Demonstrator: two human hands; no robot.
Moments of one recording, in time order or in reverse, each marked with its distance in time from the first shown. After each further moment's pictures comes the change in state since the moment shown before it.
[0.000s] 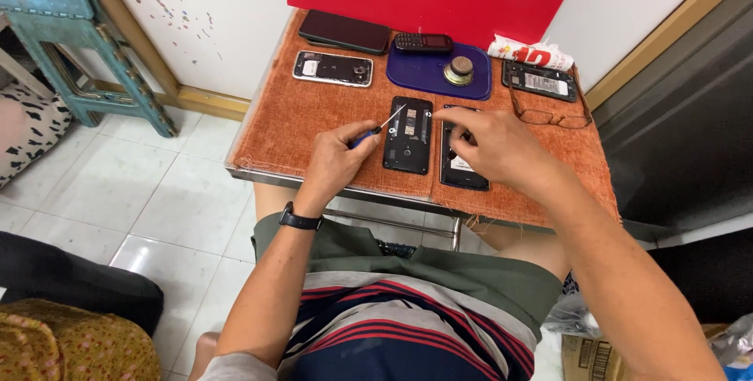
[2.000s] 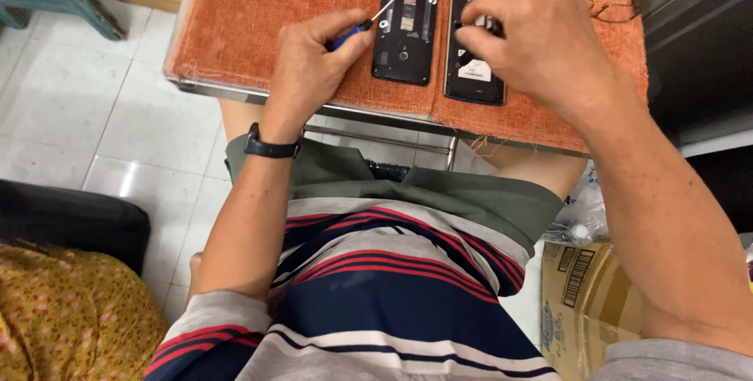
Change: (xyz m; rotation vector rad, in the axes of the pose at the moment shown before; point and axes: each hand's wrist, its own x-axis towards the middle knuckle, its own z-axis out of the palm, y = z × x) left_hand -0.002 0.000 0.000 0.082 -0.071 0.235; right_hand -0.007 0.047 0.031 -0.263 0.169 -0.168
